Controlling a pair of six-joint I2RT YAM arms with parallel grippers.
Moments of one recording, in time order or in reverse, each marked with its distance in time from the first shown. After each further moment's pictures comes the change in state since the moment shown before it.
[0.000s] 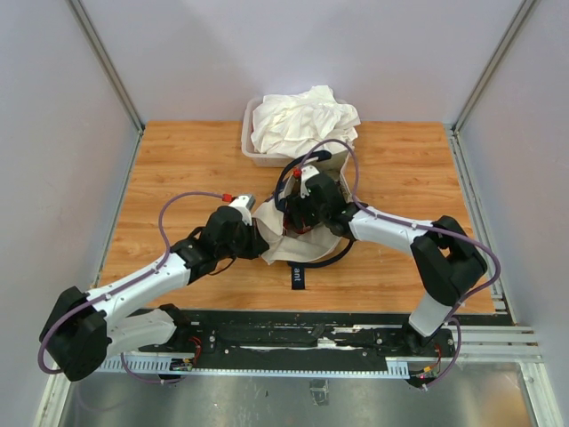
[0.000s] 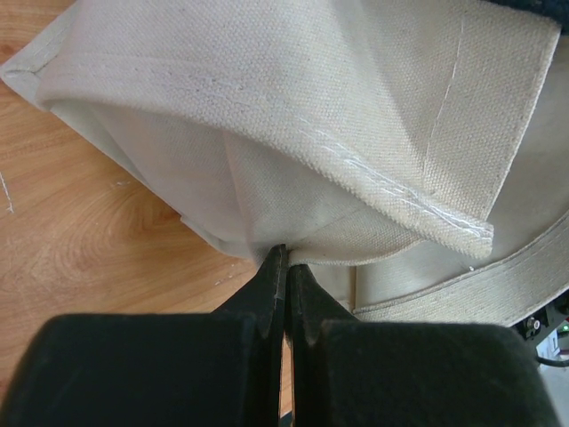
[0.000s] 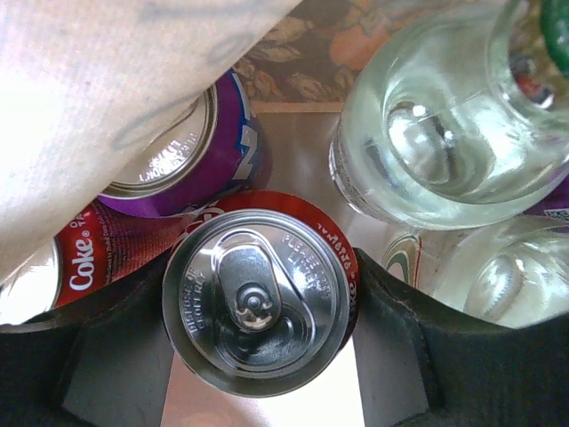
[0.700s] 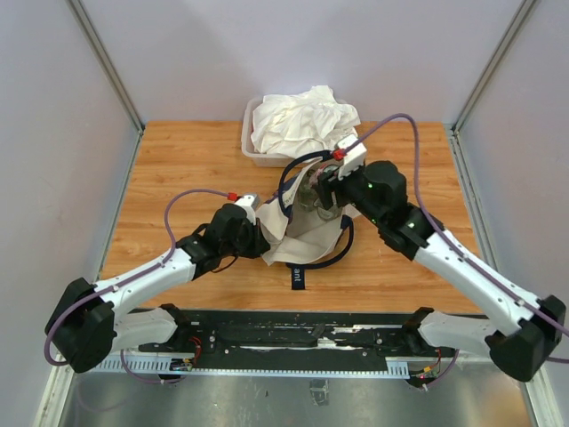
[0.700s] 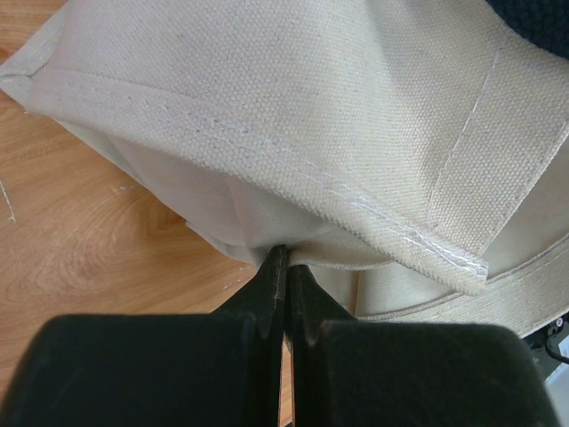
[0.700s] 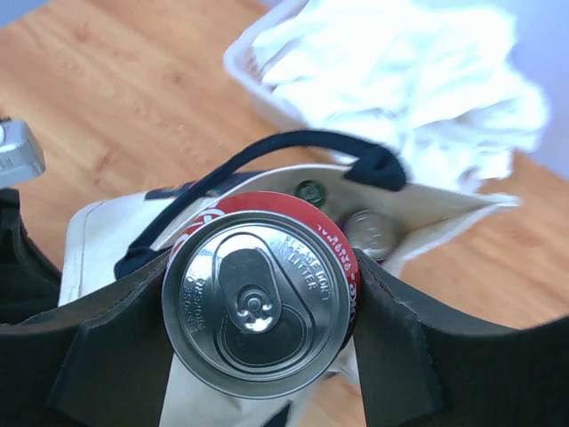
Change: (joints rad) left arm 0.000 0.065 0.027 -0.005 0.009 0.040; right arm 0.000 -0.508 0.038 -0.150 0.019 -0.207
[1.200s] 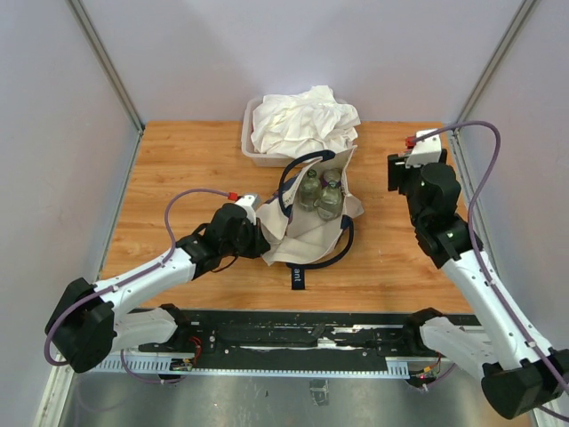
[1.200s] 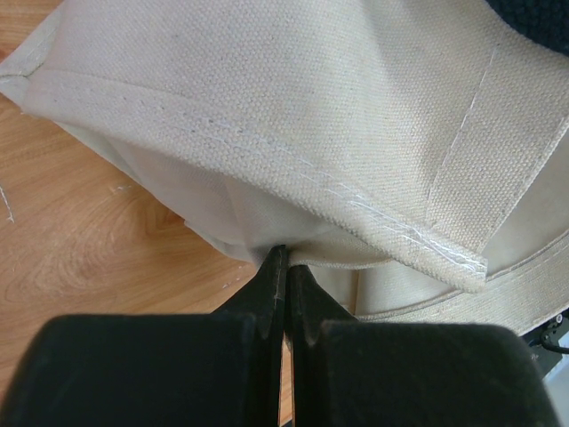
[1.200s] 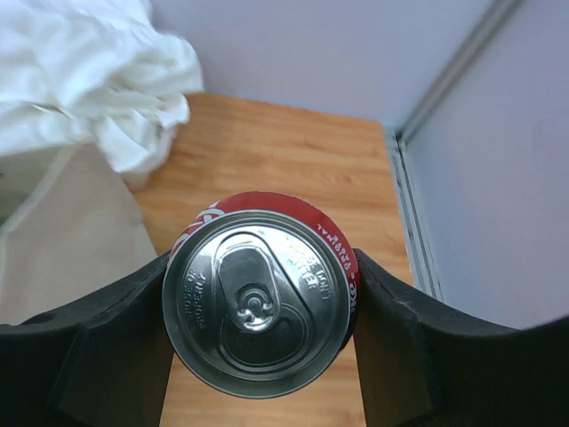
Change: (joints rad) left arm 0.000 0.000 0.004 -0.006 0.009 0.003; right arm -0.280 -0.250 -0.056 -0.025 0.335 -0.123
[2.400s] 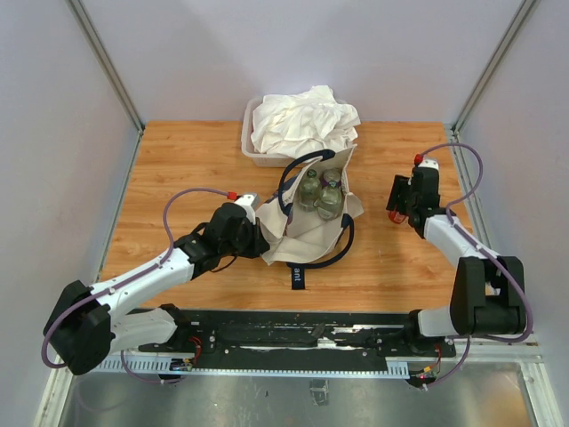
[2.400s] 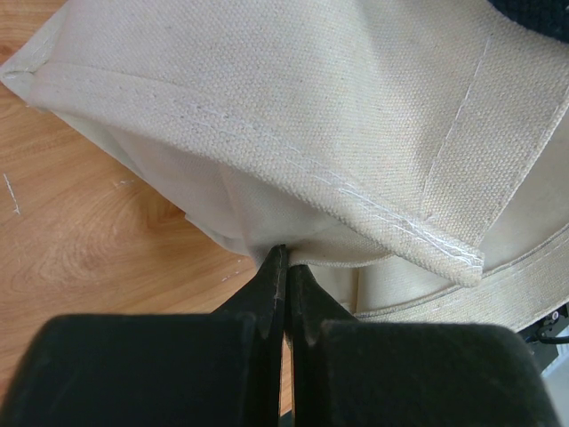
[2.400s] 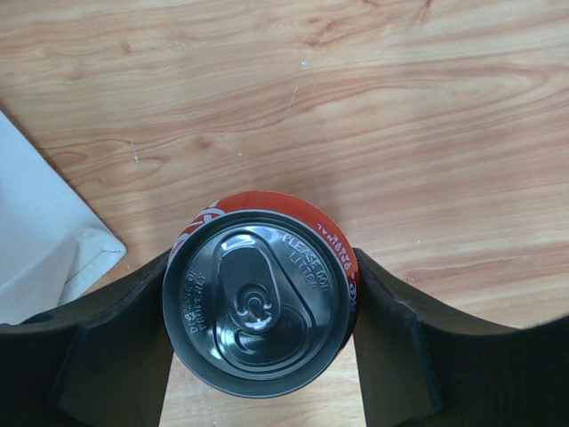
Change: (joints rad) left arm -0.004 -0.018 0.018 -0.041 -0.012 0.000; right arm -0.405 0.444 -0.241 0.138 -0.276 0.359
